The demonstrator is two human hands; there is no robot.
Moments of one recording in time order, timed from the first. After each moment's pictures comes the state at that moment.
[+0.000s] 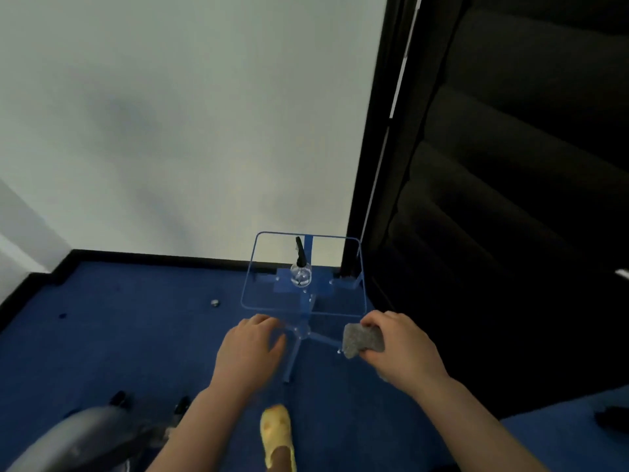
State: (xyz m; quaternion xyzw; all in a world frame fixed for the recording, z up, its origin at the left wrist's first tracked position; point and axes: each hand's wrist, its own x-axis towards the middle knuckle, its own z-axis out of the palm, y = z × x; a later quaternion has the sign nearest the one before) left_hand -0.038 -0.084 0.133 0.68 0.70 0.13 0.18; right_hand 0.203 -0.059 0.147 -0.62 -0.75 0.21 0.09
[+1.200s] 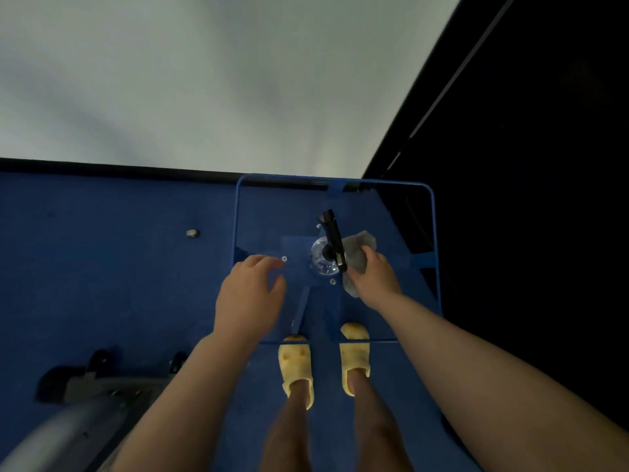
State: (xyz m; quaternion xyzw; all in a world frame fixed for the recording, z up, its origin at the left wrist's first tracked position) left_hand -0.125 0.208 -0.068 0.57 0.74 0.12 0.33; right_hand 0.084 0.255 -0.150 -0.74 -0.52 0.42 0.00
